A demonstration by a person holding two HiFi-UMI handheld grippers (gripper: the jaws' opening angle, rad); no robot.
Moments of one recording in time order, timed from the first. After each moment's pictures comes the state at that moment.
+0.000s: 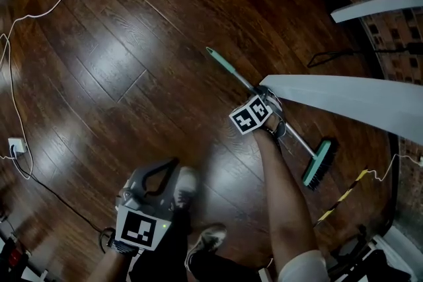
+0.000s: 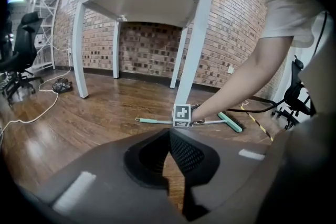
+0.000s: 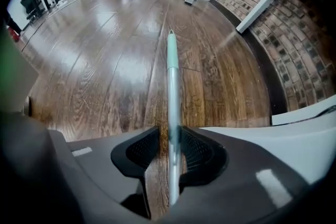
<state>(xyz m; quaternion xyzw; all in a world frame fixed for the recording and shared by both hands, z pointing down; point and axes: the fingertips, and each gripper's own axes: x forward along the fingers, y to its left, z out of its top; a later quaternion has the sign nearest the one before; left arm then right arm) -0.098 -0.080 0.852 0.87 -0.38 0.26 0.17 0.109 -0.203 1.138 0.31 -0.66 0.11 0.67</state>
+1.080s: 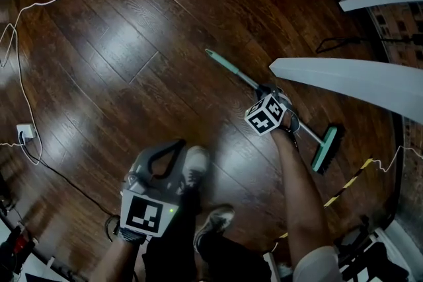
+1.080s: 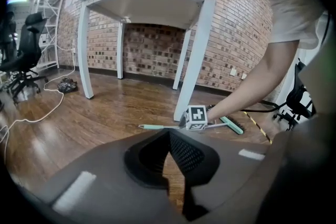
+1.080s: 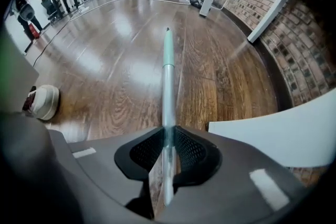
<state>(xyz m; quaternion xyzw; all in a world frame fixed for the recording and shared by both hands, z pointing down) -0.114 -0.076 0.829 0.85 -0.41 0.26 0.21 0.096 -0.155 1.102 0.25 -0.71 0.10 0.65</state>
